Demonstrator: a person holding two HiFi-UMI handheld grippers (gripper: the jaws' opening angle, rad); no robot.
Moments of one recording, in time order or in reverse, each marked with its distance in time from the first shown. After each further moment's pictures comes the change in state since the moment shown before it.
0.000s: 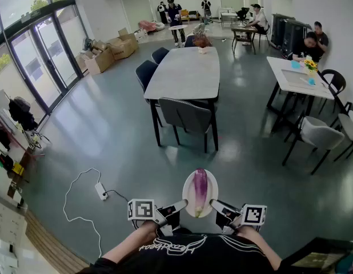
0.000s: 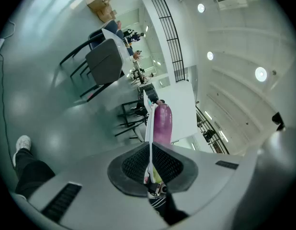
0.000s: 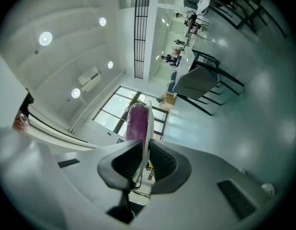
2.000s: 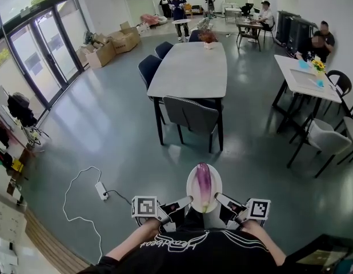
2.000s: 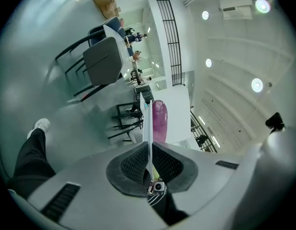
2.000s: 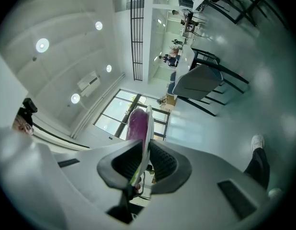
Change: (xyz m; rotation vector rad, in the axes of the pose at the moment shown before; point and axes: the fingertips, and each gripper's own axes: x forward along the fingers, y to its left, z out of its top) left arm 0.014 0.018 0.073 -0.047 -0.021 -0.097; right arm 0.064 -0.025 0.057 0.027 -0.022 0.054
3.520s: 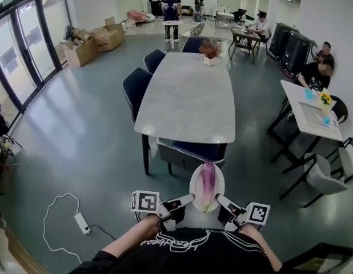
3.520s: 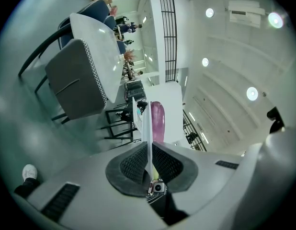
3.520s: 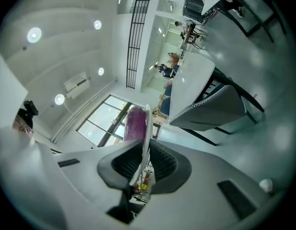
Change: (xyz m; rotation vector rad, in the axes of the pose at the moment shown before) left arm 0.114 0.053 0.376 0.021 0.115 -0.127; right arm 0.251 -0.101 0.271 -0.054 -0.111 -0.139
